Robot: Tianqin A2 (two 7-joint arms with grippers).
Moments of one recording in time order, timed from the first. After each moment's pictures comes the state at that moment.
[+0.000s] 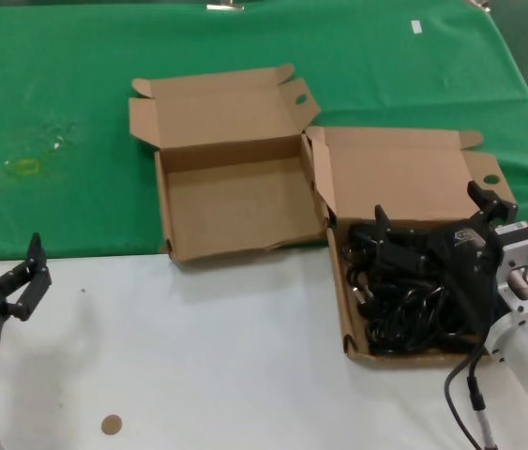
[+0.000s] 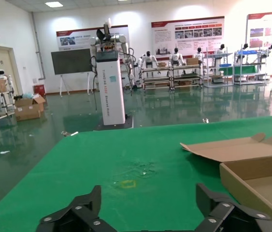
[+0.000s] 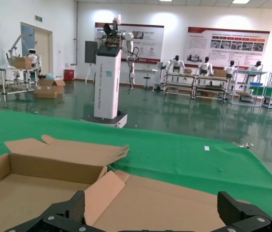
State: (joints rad) left arm 0.00 -0.30 1.60 -1.60 -1.80 0.00 0.00; right arm 0.04 0.30 -1.62 1.57 1.78 -0.03 -0.01
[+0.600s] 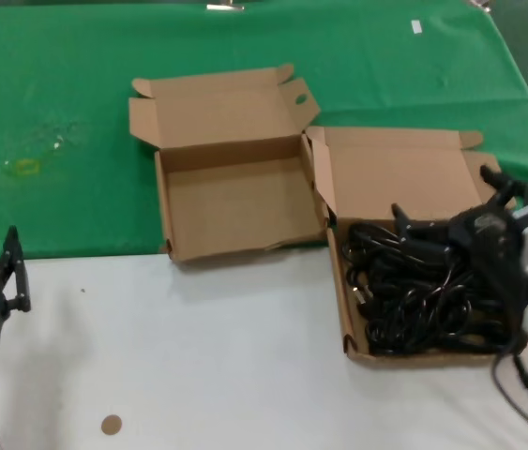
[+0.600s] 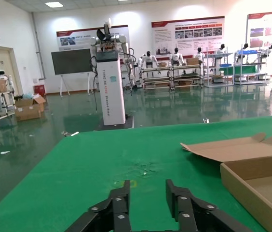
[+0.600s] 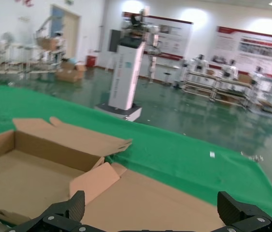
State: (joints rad) left arm 0.00 -0.30 1.60 -1.60 -1.80 0.00 0.00; right arm 0.09 0.50 -1.69 1.53 1.80 -0.06 0.05
